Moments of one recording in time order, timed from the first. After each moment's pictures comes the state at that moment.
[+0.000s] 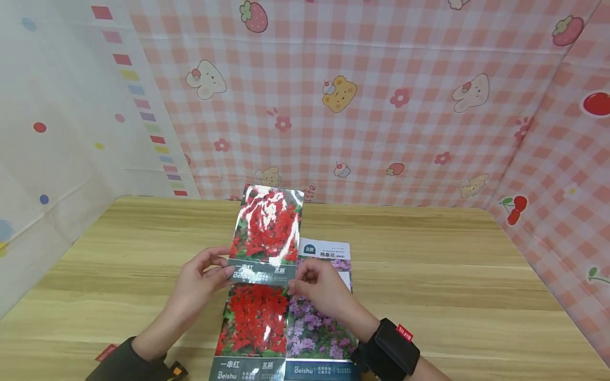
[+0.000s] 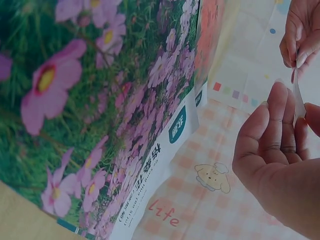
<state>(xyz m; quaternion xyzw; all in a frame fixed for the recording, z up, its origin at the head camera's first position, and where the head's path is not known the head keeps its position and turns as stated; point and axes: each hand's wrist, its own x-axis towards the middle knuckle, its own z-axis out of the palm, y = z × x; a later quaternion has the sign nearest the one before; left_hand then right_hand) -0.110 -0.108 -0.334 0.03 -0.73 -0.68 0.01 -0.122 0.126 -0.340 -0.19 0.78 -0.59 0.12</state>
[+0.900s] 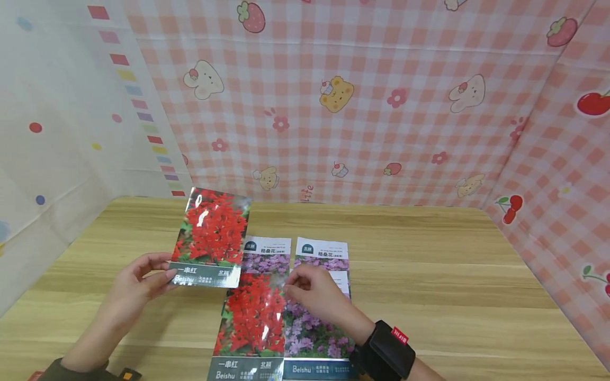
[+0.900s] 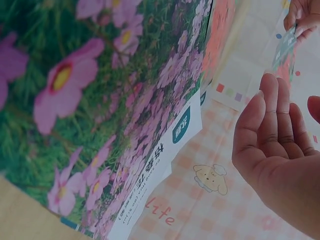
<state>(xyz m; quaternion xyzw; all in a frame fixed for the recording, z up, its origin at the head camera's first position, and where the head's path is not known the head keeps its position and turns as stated) -0.101 -0.190 -0.332 0.06 -0.77 -0.64 0.01 -0.117 0.124 -0.344 -0.23 0.80 -0.54 0.12</state>
